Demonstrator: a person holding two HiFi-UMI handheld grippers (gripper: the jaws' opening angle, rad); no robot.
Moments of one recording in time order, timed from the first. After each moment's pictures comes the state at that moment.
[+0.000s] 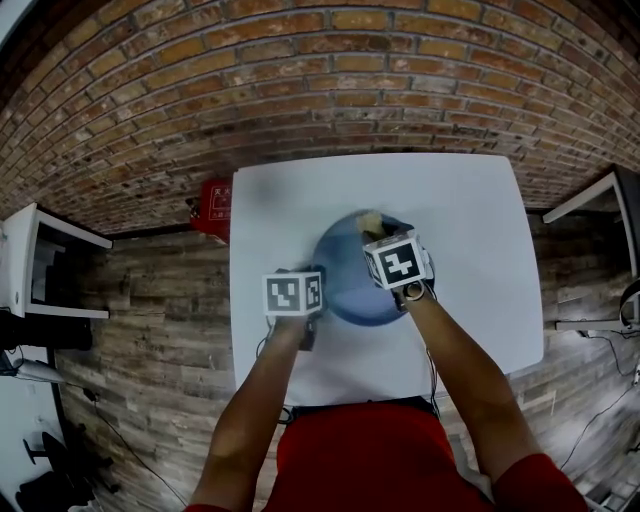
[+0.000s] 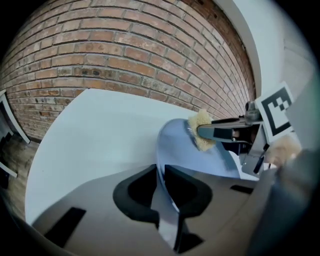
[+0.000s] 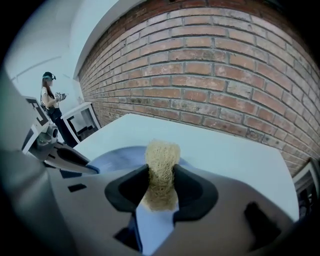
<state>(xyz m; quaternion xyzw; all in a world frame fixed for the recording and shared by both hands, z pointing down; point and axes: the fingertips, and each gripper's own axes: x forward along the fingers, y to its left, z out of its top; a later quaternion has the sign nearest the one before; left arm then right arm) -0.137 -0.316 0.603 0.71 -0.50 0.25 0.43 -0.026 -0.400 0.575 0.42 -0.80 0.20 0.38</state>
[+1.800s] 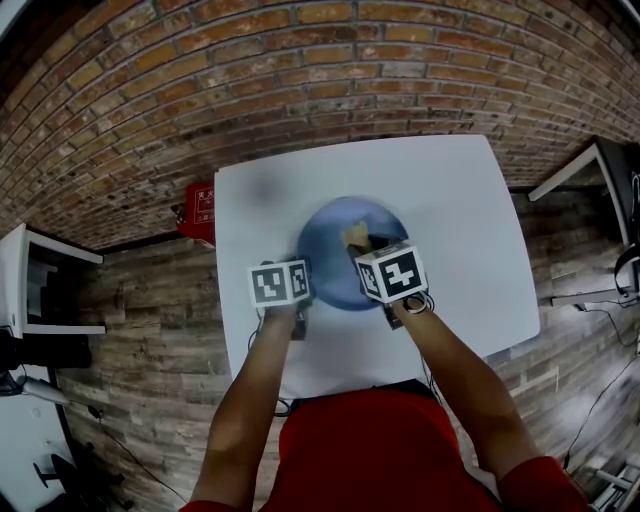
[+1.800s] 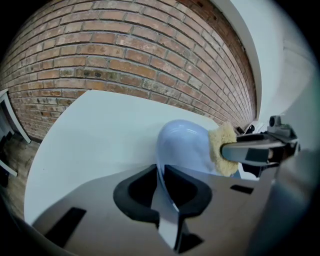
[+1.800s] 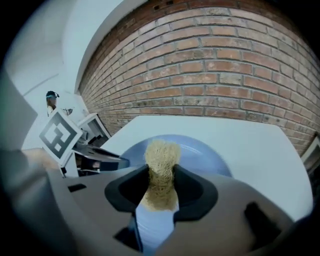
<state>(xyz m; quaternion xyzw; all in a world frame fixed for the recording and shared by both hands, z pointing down) -0.136 -0.312 0.603 0.71 -0.51 0.24 0.43 -0.020 -0.329 0.559 0.40 -0.80 0.28 0.34</state>
